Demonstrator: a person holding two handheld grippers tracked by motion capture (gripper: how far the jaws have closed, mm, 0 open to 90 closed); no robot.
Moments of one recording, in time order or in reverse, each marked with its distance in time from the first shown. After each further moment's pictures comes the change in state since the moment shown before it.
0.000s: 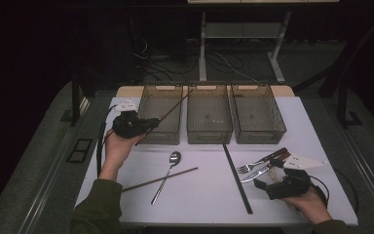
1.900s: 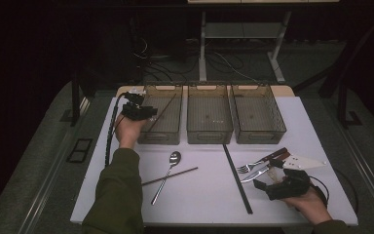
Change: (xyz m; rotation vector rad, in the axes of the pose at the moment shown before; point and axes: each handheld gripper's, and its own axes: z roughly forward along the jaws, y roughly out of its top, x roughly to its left) left arm 0.055 0.007 0.058 0.152 0.264 -0.146; right arm 0.001 0.000 0.000 0.004 0.006 -0.004
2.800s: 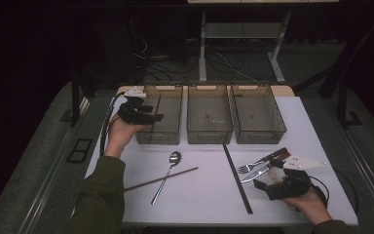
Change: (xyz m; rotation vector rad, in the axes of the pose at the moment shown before) left arm -0.024 0.003 -0.044 -0.020 -0.167 0.193; right arm 0.000 0.000 -0.001 -0.001 -0.002 0.004
